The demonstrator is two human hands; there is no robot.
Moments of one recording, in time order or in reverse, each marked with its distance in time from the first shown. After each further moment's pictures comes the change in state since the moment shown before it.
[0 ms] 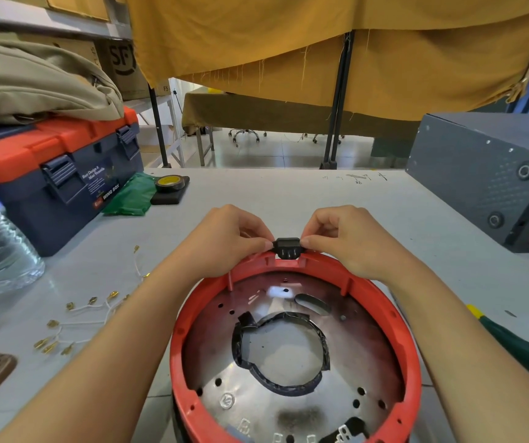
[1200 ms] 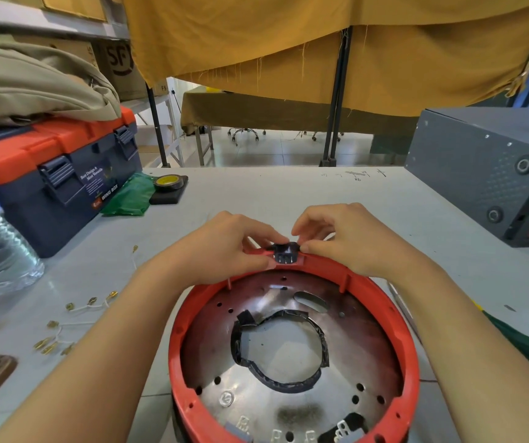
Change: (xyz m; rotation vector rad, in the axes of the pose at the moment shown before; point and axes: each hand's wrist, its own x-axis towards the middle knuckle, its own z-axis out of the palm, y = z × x) left_hand -0.006 0.000 -0.006 0.144 -0.220 0.151; right_hand -0.003 -0.003 -0.006 -0.159 -0.097 -0.082
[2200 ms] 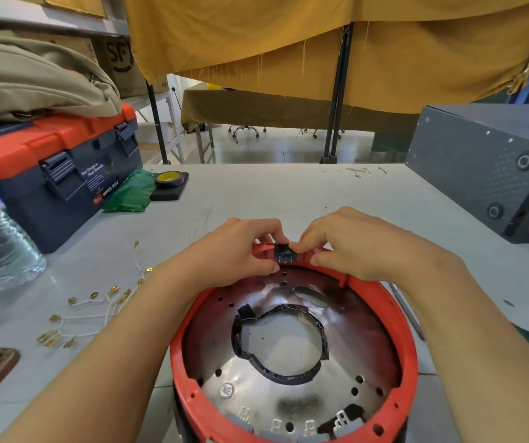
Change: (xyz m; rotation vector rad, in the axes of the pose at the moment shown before) left_hand 0.006 -0.007 0.017 0.023 0.018 0.005; right_hand -0.008 -0.017 -0.007 -0.378 -0.268 0.039
